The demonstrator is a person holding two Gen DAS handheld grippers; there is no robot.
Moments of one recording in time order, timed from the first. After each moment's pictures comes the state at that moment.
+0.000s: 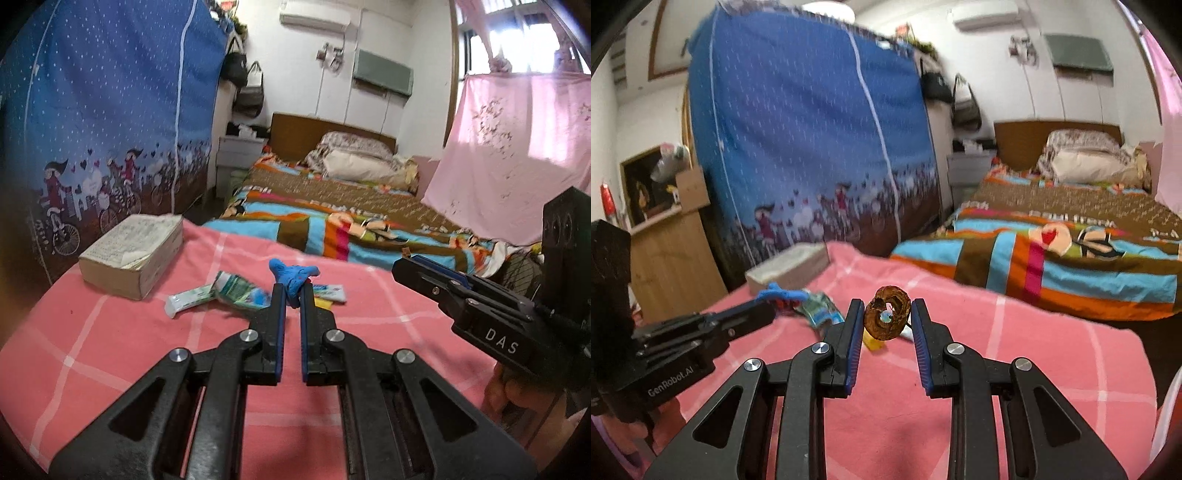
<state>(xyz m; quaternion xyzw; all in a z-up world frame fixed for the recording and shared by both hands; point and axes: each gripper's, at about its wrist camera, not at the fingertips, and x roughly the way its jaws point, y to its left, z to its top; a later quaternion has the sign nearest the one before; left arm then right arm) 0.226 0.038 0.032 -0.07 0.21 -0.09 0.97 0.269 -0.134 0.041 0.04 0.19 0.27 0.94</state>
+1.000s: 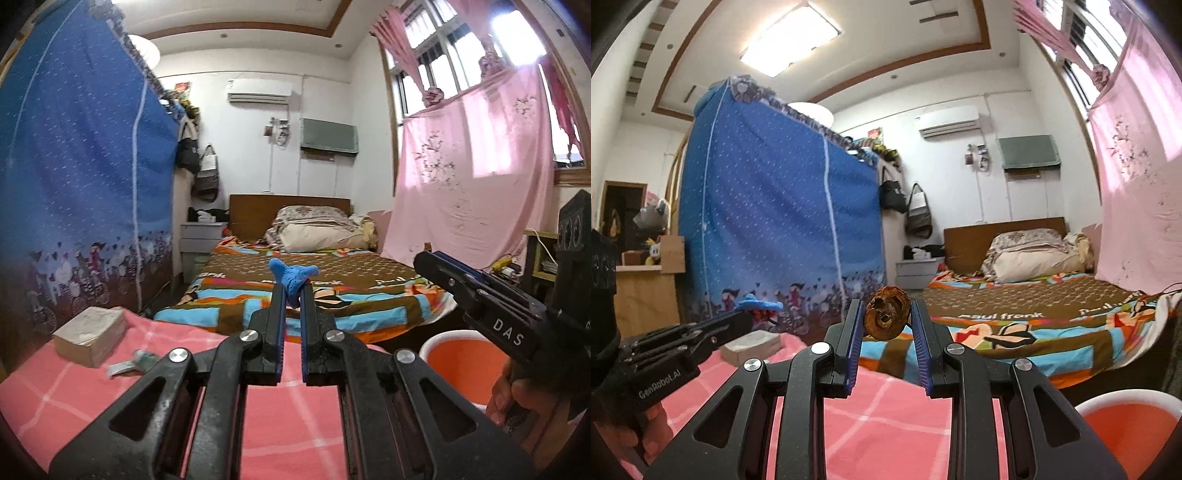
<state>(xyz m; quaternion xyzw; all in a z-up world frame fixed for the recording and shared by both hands) 0.166 -0.062 0.078 -0.01 0.05 -0.15 0.99 0.175 -0.239 0.087 0.04 -0.01 0.16 0.99</state>
